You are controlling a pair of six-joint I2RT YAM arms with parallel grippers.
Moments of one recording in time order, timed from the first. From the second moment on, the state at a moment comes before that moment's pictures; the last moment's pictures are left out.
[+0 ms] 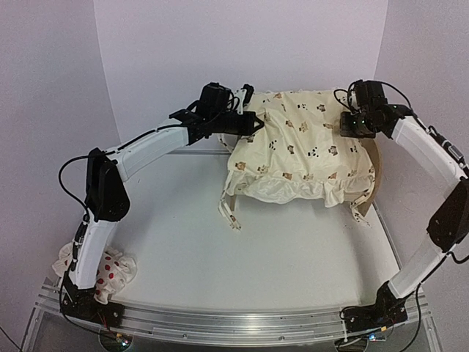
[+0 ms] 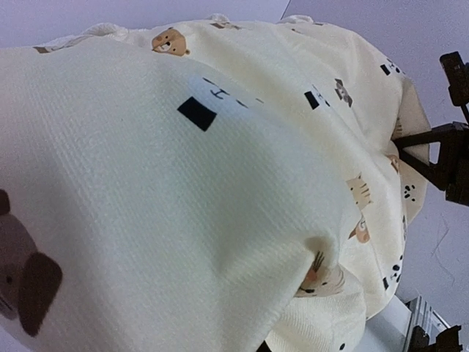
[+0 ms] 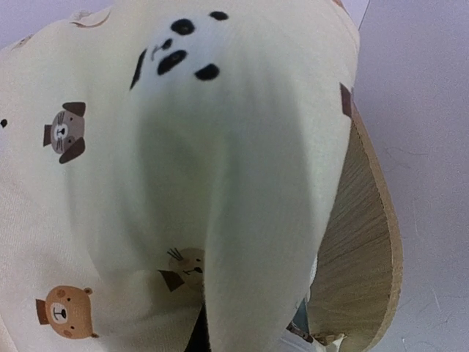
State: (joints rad) left arm -0.75 2.29 2.36 -0.33 0.25 -0.31; right arm 0.28 1.59 1.69 -0.72 0.36 0.17
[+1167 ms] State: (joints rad) left arm -0.64 2.48 2.23 0.03 0.29 -0.42; right arm 0.09 2.09 1.98 -0.67 0.27 0.22
